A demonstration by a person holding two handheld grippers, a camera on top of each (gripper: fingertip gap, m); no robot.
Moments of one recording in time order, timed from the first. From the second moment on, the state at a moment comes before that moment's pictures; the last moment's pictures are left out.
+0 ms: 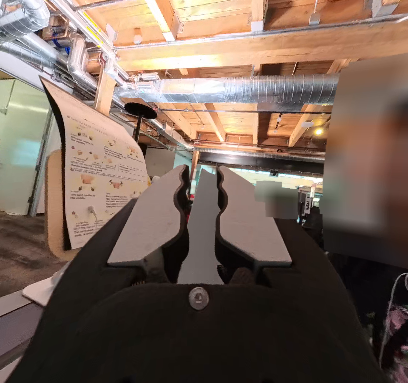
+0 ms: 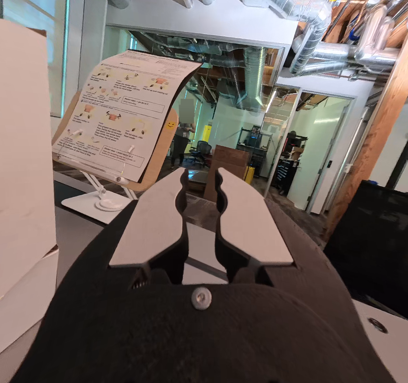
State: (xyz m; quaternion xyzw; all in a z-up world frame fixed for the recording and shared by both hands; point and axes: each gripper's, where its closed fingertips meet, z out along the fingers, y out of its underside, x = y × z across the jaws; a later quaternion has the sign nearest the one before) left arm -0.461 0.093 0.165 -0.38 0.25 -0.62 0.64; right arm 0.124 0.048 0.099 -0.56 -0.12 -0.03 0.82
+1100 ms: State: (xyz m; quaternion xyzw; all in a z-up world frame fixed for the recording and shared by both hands) left arm -0.455 0.108 0.213 -0.35 0.35 -0.58 0.65; right arm 0.073 0.035 0.119 -0.56 -0.16 0.16 0.80
